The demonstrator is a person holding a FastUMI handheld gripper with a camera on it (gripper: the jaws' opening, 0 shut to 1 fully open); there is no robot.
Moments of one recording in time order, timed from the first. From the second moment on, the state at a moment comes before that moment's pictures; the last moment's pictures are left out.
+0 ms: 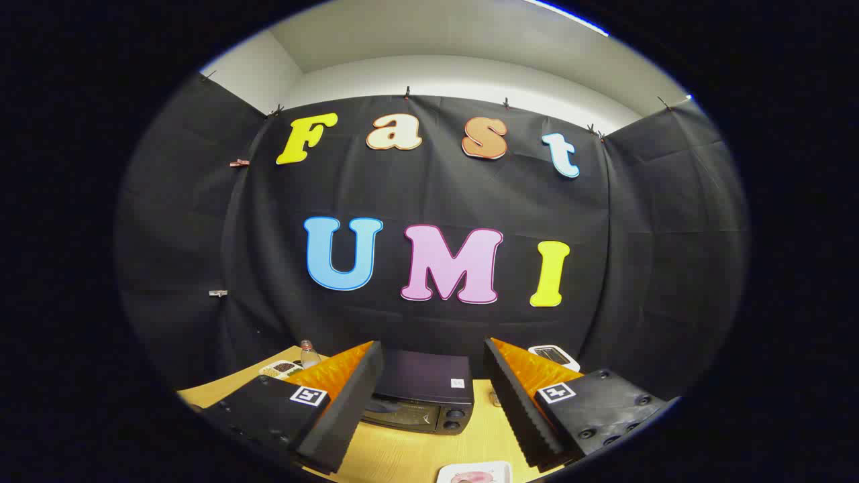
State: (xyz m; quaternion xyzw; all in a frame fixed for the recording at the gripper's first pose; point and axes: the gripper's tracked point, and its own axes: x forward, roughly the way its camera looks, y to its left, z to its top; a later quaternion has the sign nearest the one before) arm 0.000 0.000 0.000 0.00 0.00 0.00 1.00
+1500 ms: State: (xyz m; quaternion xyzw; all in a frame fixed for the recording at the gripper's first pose) arm 0.034 0.016 -0.025 -0.01 0.03 0.01 1.00
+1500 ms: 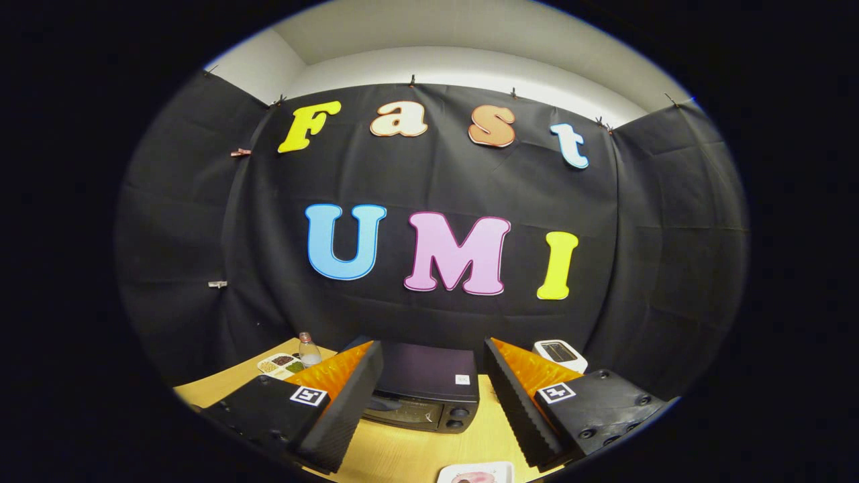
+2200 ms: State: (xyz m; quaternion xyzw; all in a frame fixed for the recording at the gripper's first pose) arm 0.142 0.096 -0.157 0.04 0.16 0.02 0.99
